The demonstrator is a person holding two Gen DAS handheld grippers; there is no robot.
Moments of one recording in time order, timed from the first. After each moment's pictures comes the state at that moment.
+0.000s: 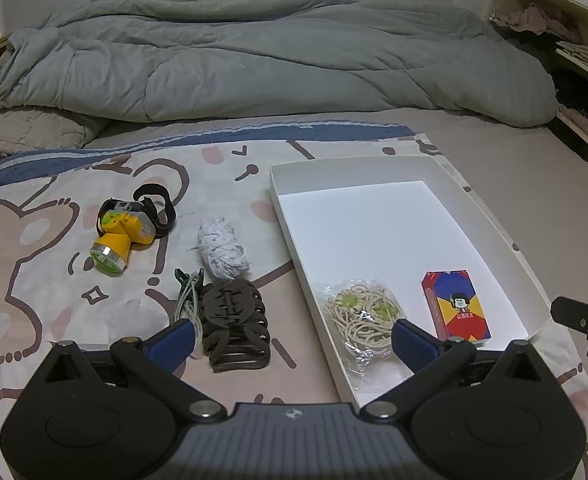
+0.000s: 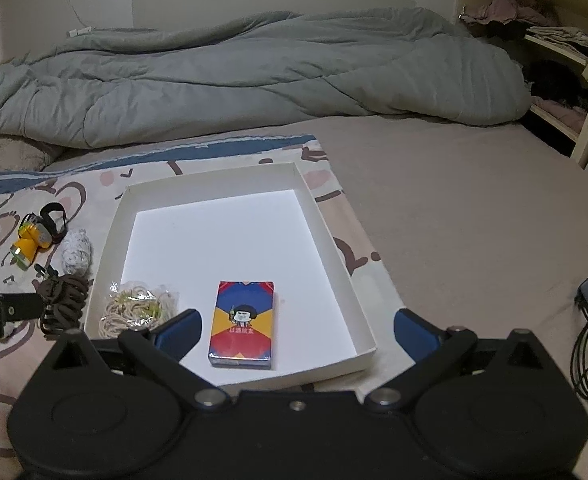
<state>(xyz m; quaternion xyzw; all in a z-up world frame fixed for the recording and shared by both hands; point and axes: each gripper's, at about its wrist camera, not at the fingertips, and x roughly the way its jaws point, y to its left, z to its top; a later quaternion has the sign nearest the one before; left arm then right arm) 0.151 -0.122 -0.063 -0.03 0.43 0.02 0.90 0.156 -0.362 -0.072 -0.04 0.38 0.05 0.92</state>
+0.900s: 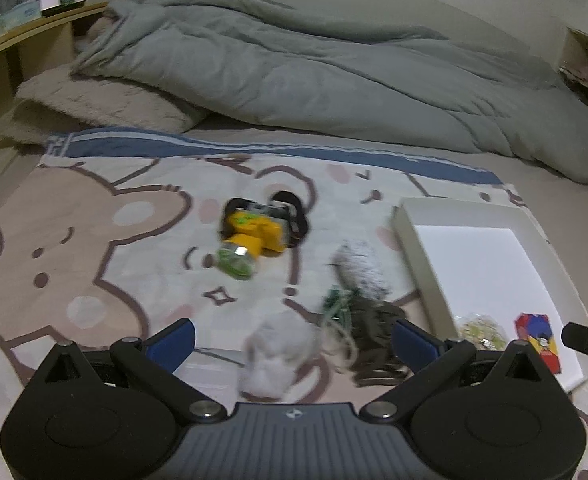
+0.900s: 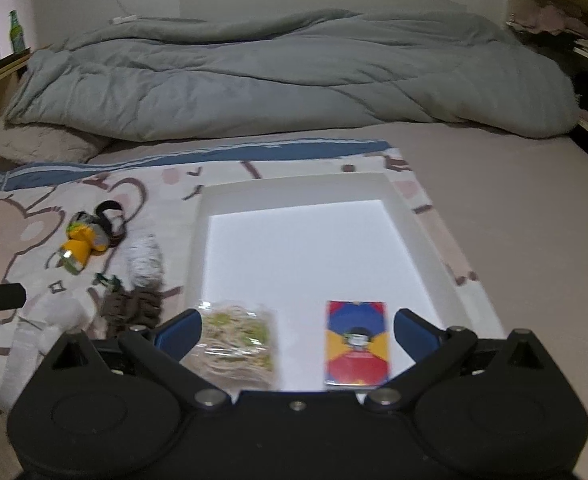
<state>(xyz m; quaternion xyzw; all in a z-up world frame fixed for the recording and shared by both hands) 0.128 0.005 -0.051 -0.08 0.41 0.10 0.90 0.168 -0.265 -0.070 -0.04 0.39 0.11 0.92</state>
